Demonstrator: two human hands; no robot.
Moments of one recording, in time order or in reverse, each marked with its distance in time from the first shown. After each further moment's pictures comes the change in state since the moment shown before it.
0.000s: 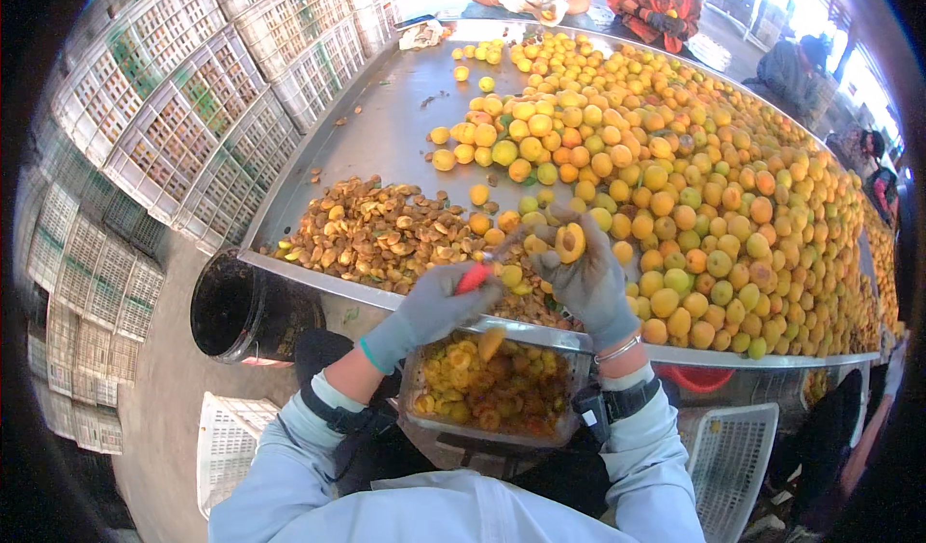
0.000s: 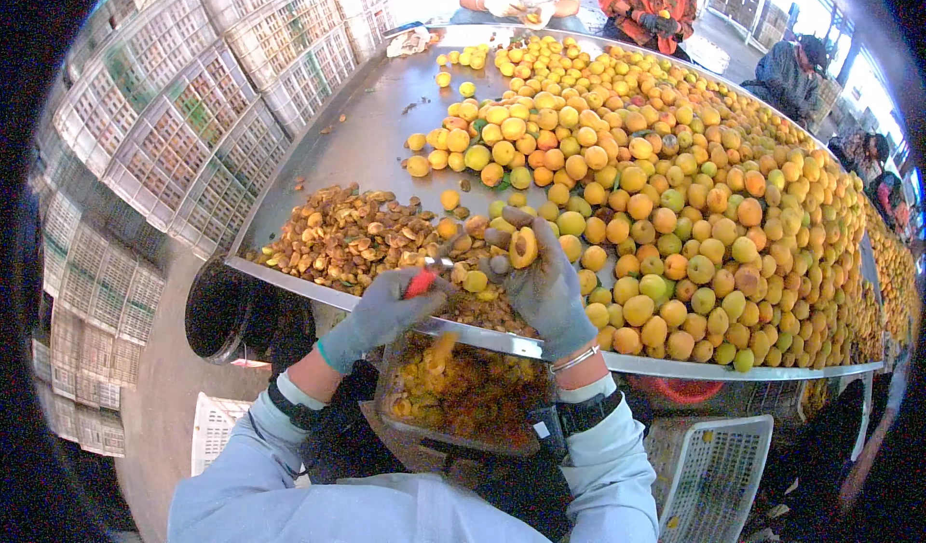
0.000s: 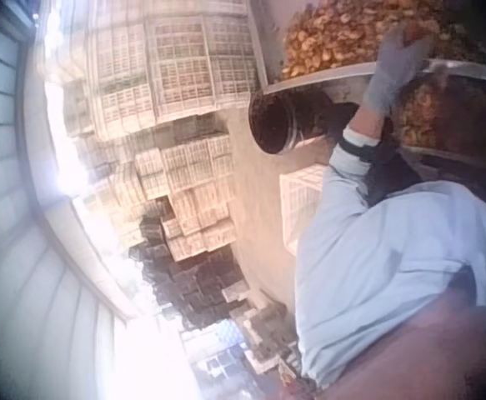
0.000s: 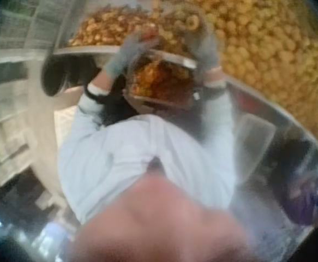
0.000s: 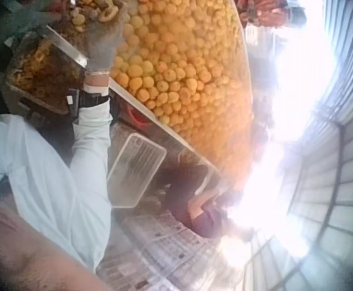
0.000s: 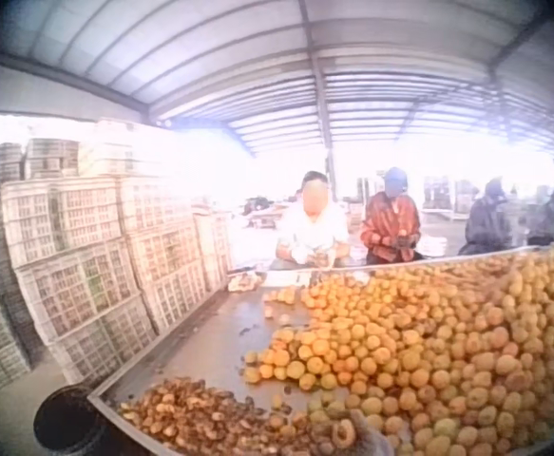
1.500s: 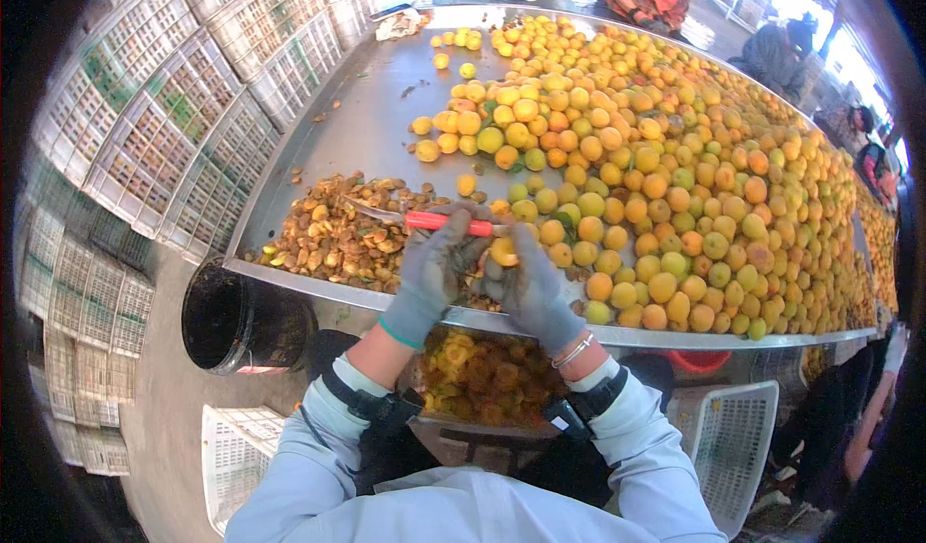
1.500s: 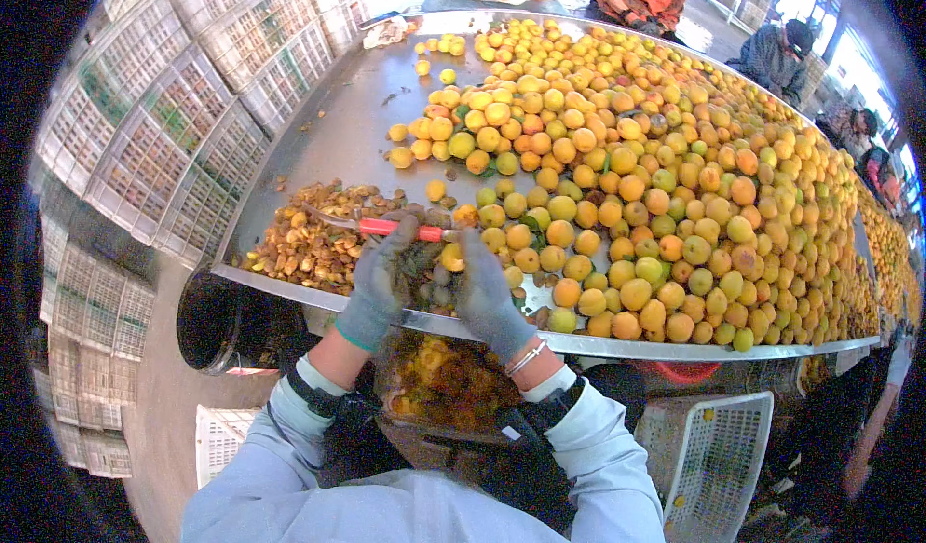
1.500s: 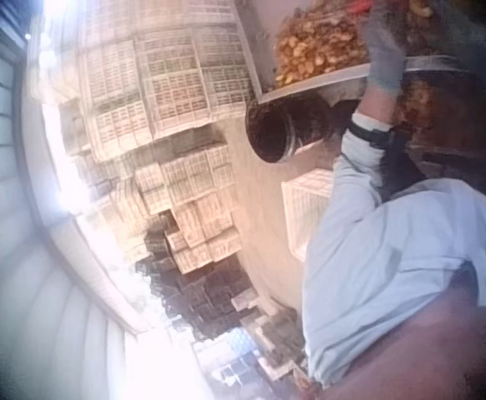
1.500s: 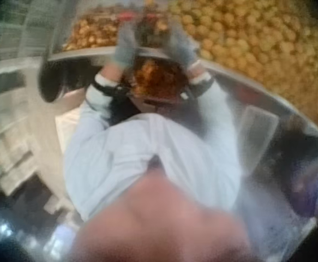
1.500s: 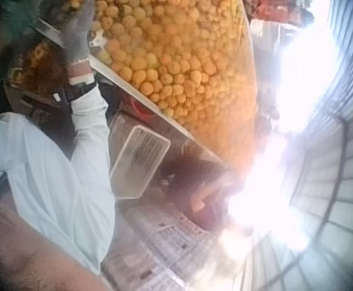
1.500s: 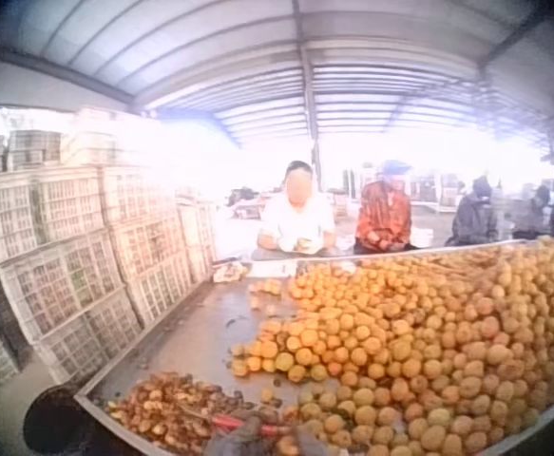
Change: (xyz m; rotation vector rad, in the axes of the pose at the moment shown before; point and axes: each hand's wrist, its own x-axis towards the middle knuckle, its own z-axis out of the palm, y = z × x) left_hand 0.052 -0.019 0.009 -1.108 0.236 0.233; right_hand -0.006 0.048 0.044 0.081 0.204 0.544
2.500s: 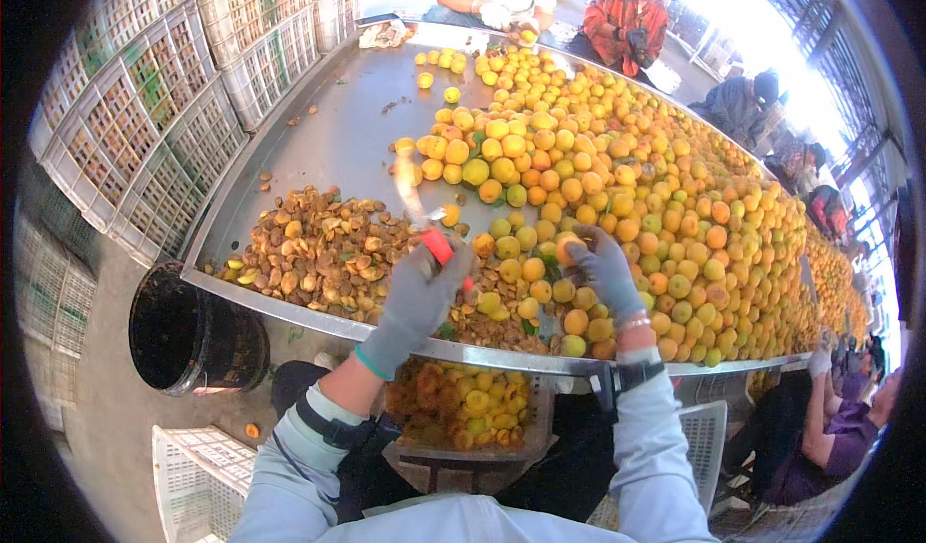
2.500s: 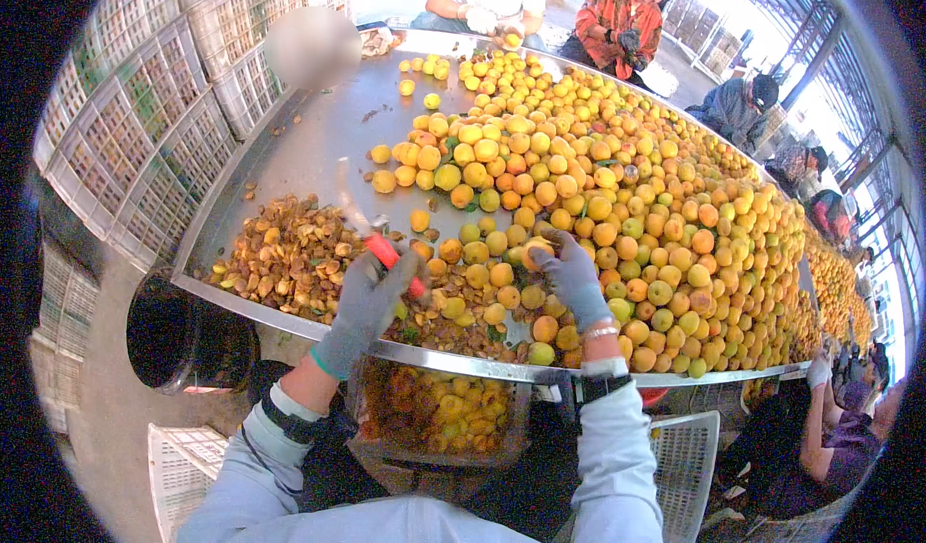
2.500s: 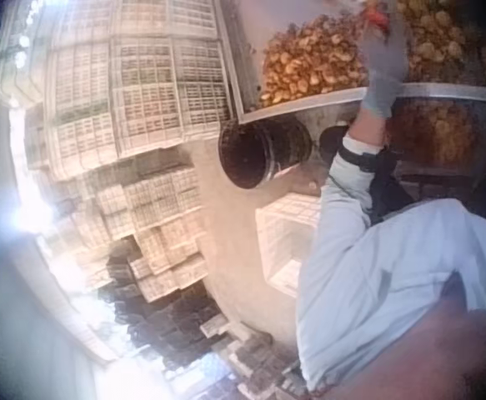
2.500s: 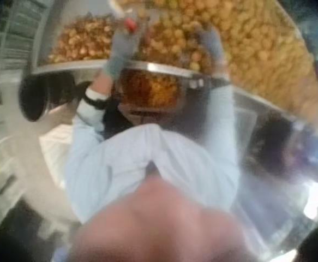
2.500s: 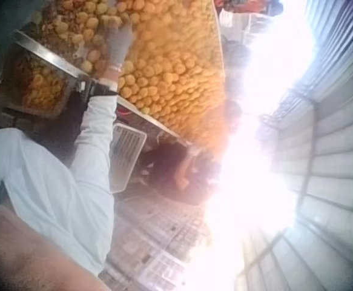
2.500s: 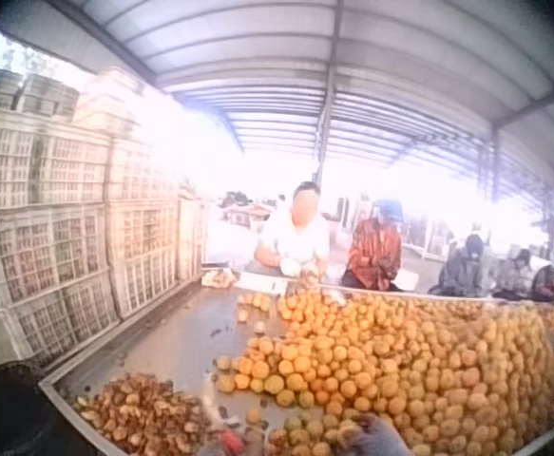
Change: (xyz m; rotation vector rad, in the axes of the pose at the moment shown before) left_hand -0.002 0.033 -0.003 0.588 -0.069 0.114; right_hand 0.031 -0.095 -0.077 -1.271 0.304 0.118
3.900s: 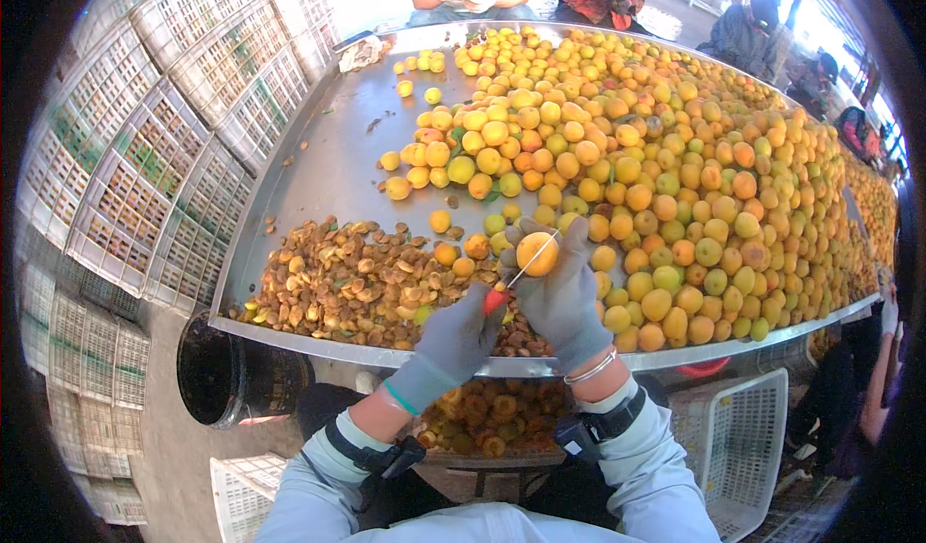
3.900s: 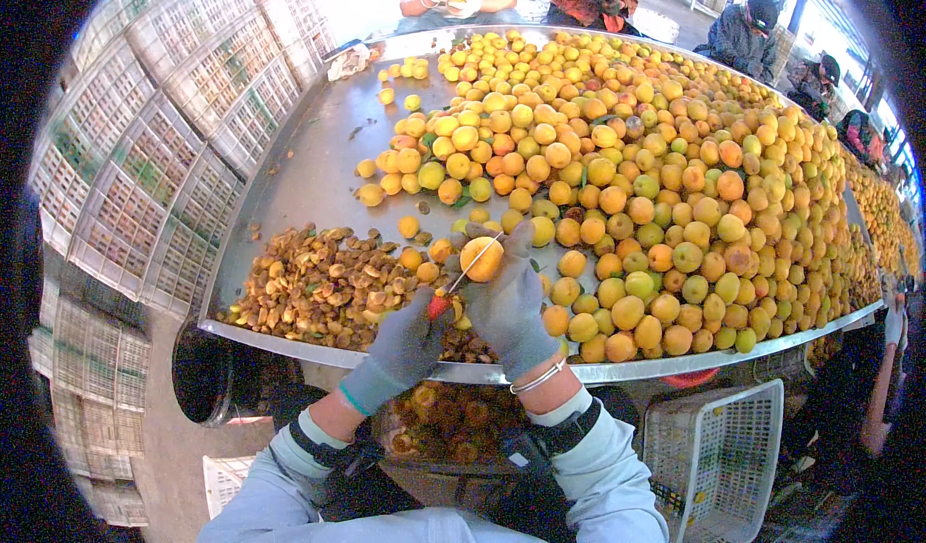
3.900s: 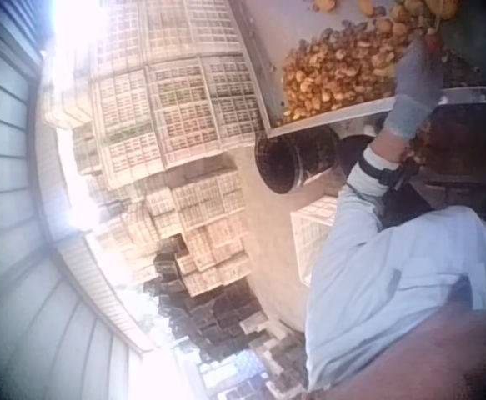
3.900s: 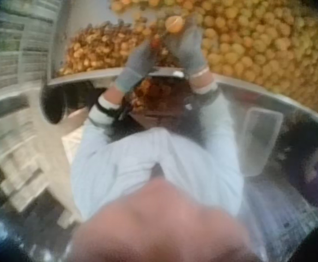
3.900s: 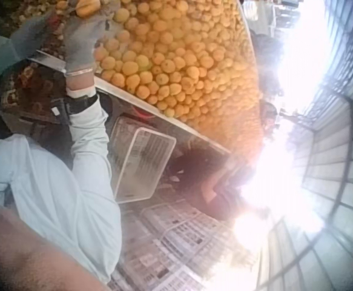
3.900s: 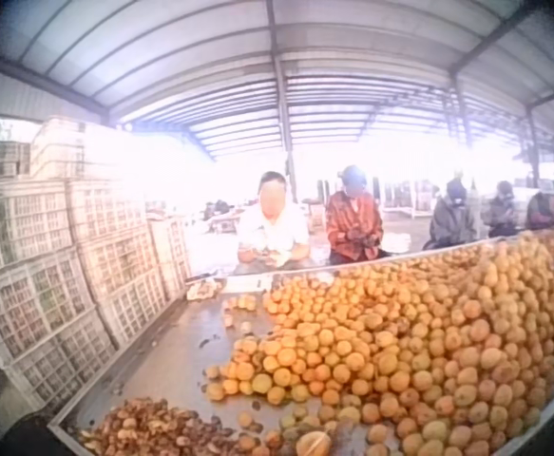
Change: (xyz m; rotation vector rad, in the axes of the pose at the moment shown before) left_hand -0.019 -0.034 0.045 0.983 -0.176 0.271; right_hand -0.037 -0.022 0.070 0.540 0.353 -0.500
